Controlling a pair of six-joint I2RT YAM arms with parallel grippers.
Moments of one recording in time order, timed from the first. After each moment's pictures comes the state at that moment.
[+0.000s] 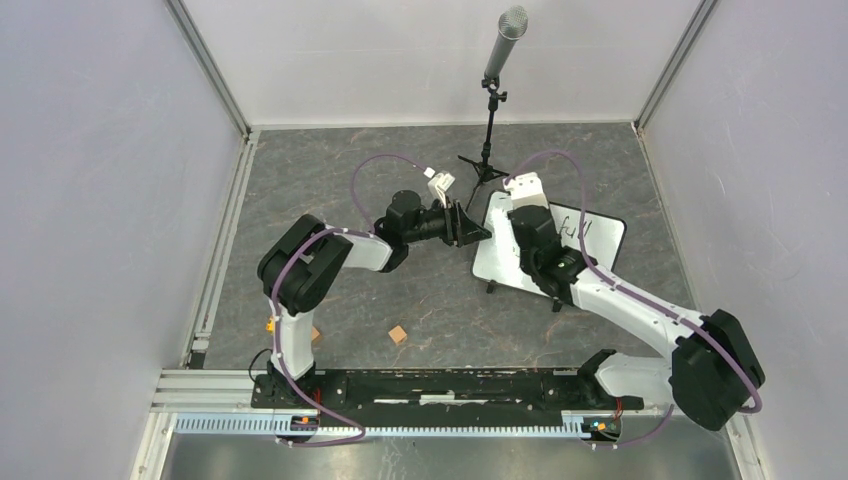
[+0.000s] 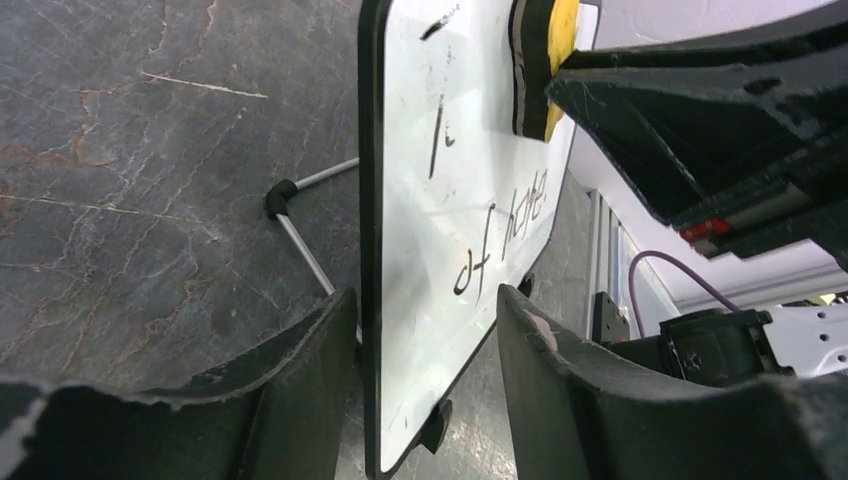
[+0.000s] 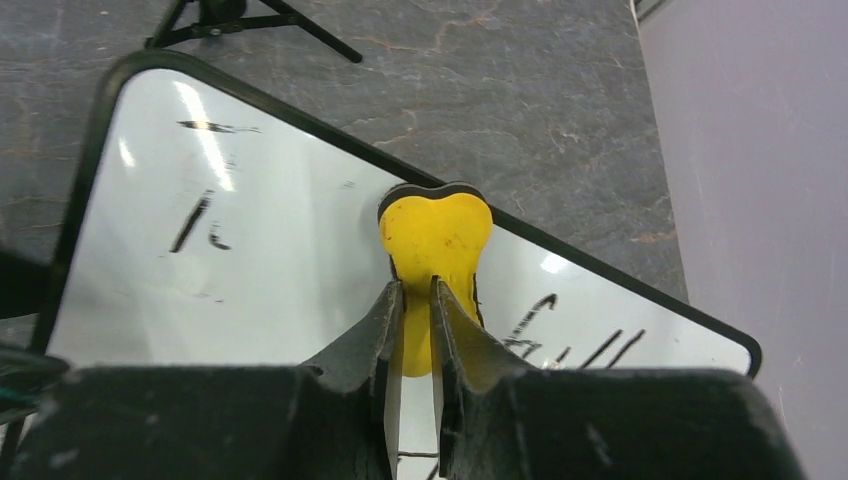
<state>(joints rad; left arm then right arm) -0.65 1.97 0.95 0.89 0.61 -0.68 0.63 1.20 0.70 0.02 0.74 -0.08</state>
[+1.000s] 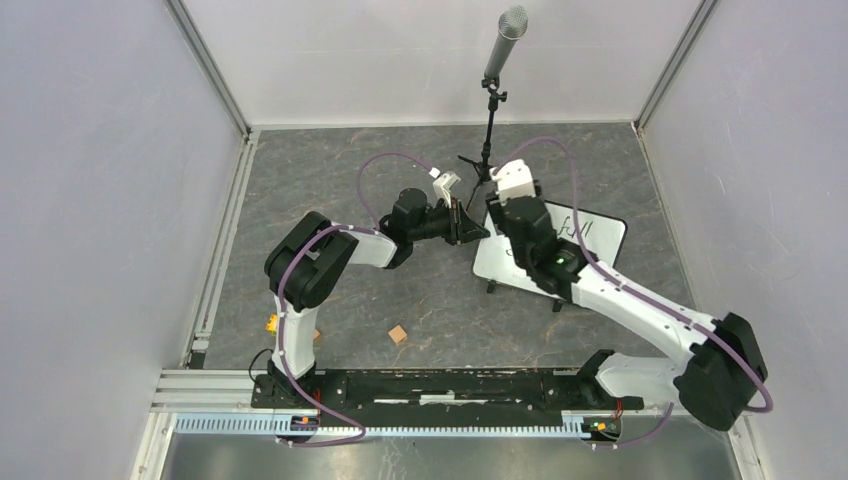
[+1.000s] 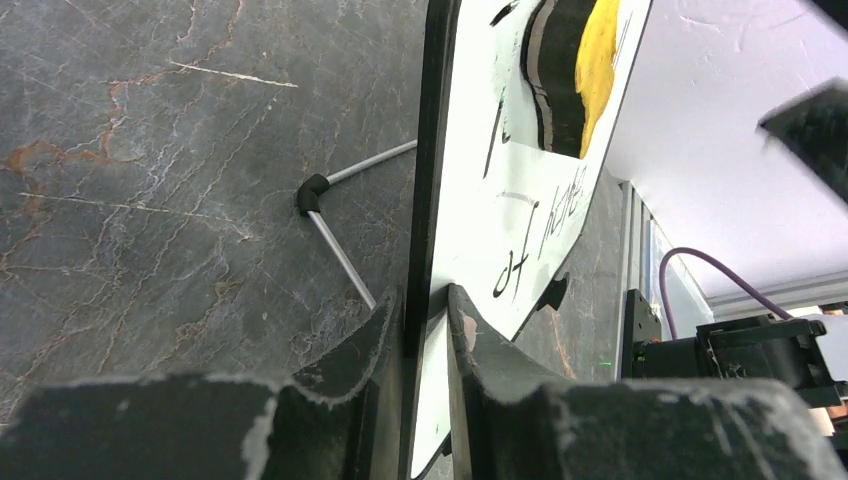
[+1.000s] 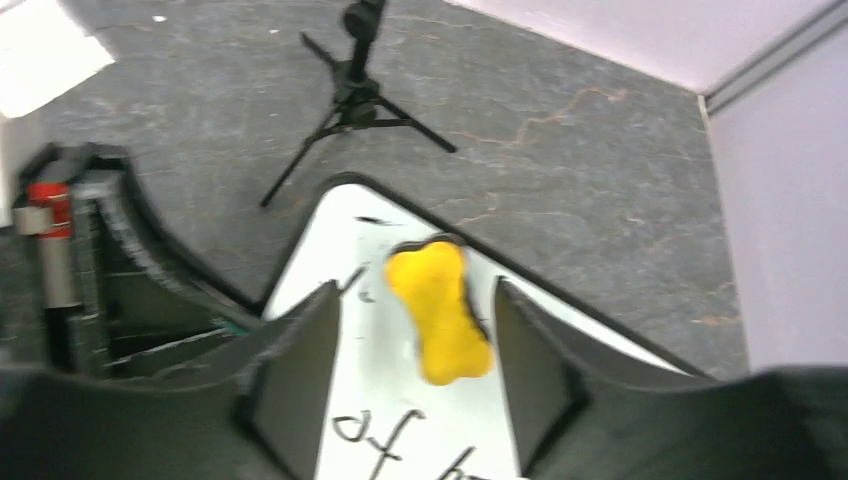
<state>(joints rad) -0.65 2.02 1.02 0.81 0.58 -0.63 0.76 1.23 0.85 0.00 0.67 -0.07</state>
